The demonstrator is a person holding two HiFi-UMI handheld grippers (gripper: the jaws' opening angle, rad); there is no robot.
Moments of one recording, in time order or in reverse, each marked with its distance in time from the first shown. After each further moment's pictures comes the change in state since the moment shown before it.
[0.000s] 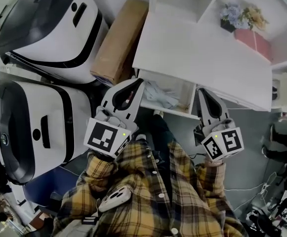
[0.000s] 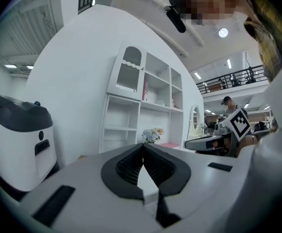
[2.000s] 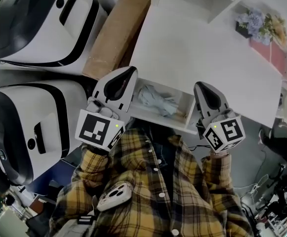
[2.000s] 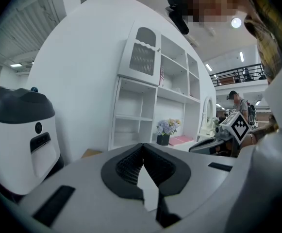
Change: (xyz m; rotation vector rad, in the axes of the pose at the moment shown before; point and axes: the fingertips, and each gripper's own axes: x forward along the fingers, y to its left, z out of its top) left arm 0.097 0.080 -0.024 -0.037 0.109 0.094; right arm 0.111 -0.077 -0.040 -0.007 0.217 0.138
